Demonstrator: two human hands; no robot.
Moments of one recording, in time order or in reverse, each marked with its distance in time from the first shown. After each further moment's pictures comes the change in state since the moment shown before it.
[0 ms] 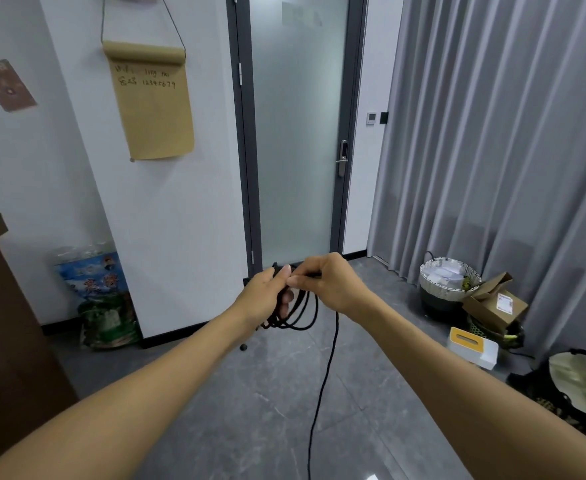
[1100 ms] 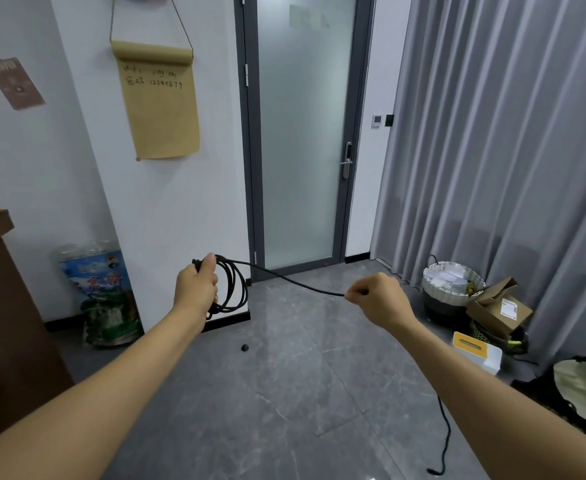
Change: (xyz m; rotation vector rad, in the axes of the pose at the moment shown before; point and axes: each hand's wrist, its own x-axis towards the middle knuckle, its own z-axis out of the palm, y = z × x) left_hand 0.011 -0.030 -0.077 -0.207 0.594 -0.092; right_hand -0.008 0.066 -0.029 -0.479 0.232 0.269
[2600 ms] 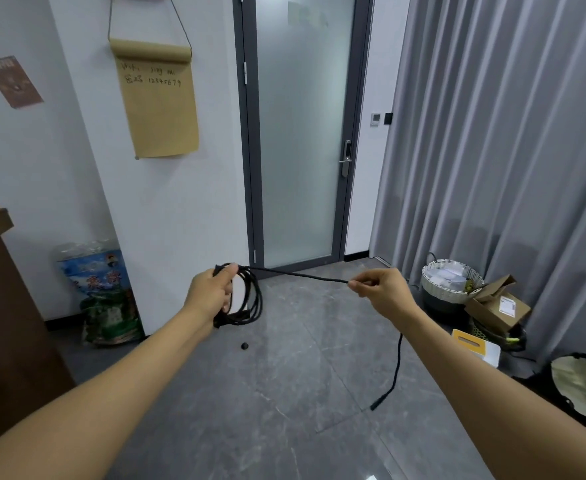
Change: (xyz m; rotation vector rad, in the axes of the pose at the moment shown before) left_hand -0.017 0.000 0.007 -0.015 -0.161 -0.076; right_hand 0.003 0.007 -0.004 0.426 0.014 0.084
